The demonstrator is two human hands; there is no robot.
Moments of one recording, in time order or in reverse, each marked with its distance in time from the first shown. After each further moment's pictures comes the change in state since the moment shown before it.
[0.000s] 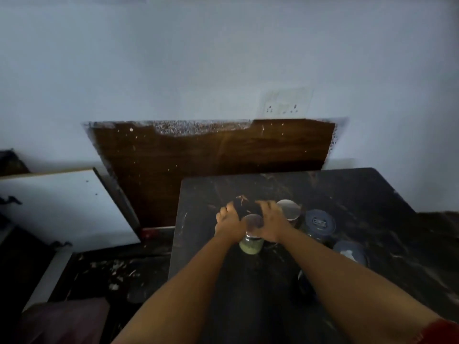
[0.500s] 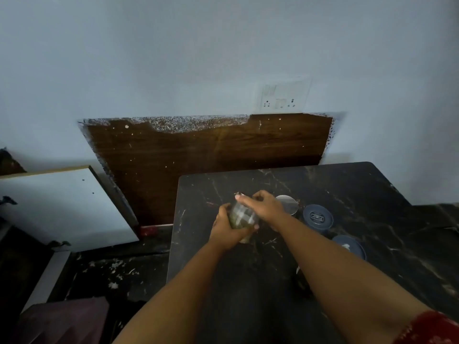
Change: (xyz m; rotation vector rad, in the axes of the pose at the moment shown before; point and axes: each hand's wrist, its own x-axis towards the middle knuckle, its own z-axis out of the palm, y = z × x) left_hand -0.016 -0.032 0.006 -0.350 -0.047 0.046; right_hand 0.001 -0.031 -0.018 0.523 -0.011 0.260
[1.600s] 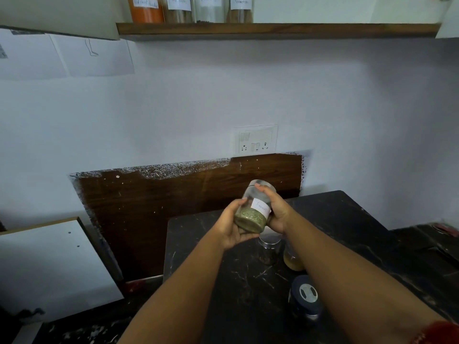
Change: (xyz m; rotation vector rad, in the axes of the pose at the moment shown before) left_hand 0.001 0.121 -0.012 -0.741 -0.450 -0.157; right_hand -0.017 -0.030 -0.087 1.059 -0.158 -0.028
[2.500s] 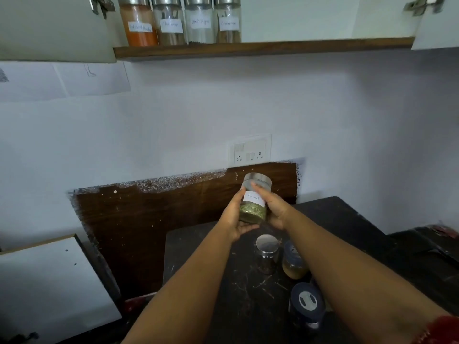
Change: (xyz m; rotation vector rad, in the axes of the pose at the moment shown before) left_hand 0.004 0.027 0.041 0.062 0.116 0.139; right_hand -0.027 -0.029 0.015 -0.099 -0.046 -0.097
